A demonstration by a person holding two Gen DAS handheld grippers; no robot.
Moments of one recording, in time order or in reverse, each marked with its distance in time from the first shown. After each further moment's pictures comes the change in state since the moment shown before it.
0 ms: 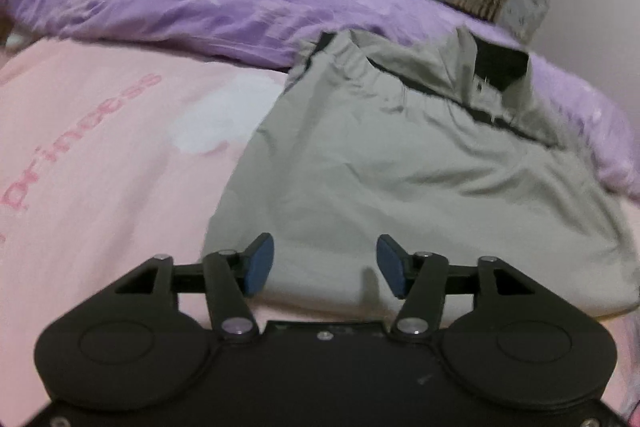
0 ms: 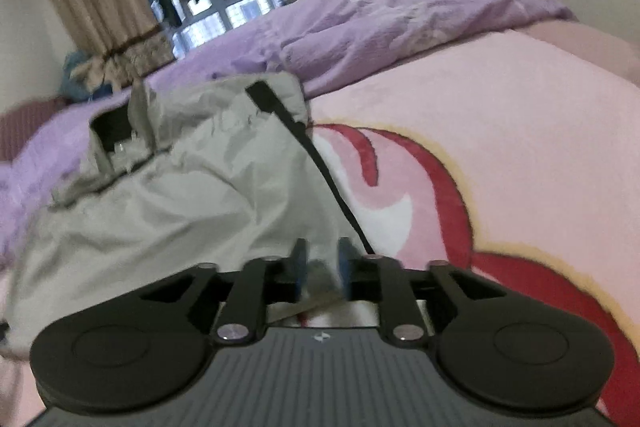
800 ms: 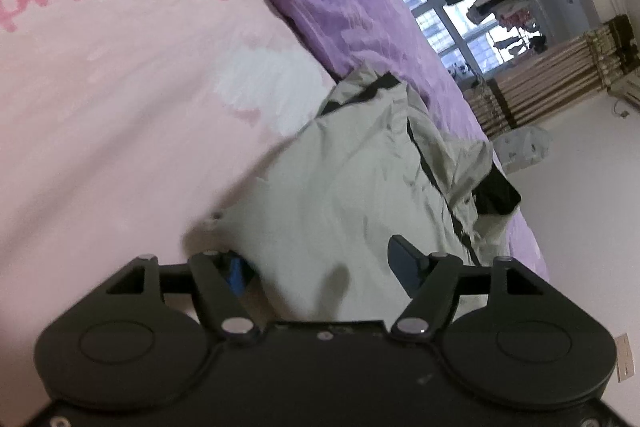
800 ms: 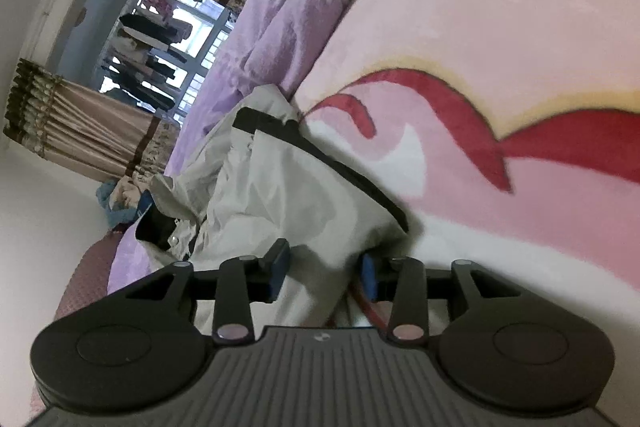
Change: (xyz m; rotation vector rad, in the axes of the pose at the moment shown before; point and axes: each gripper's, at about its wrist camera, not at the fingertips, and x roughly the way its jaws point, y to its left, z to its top) left arm 0.033 0.059 0.007 -0.578 -0.031 -0.220; right arm 0.043 -0.033 -0.016 0.548 0.029 0.218
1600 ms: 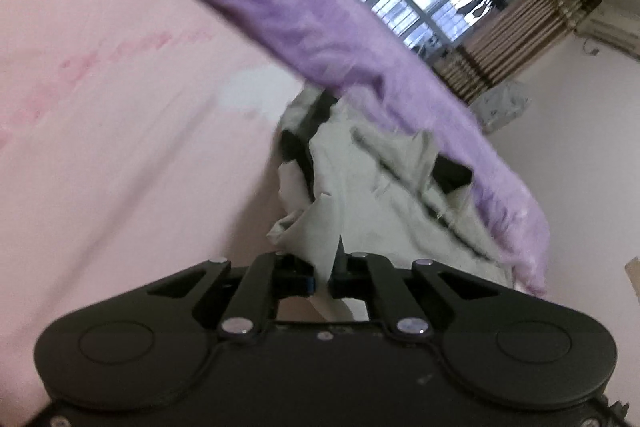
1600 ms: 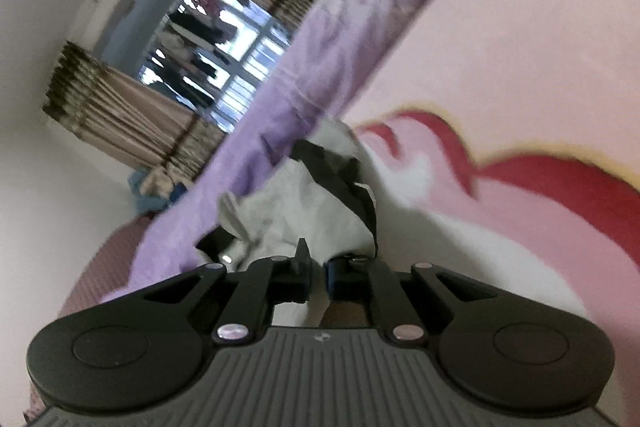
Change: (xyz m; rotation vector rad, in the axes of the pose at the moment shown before) left arm -0.110 0.001 -0.038 0.218 0.026 0.004; right arm -0.088 -0.002 -0.007 -0.113 -0.014 0.069
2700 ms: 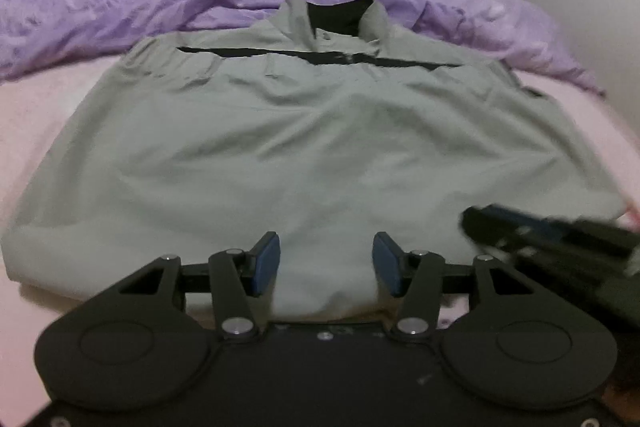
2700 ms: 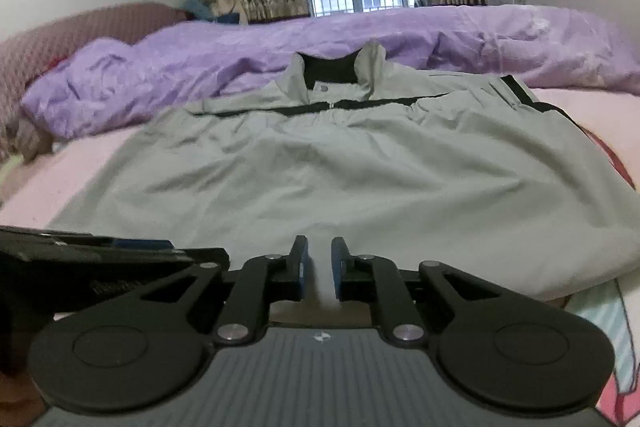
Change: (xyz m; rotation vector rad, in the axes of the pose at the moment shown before) left arm 0.103 -0.149 -0.125 0.664 0.116 0.166; right arm 0.048 0.159 -0.177 -0.824 0.162 -0.116
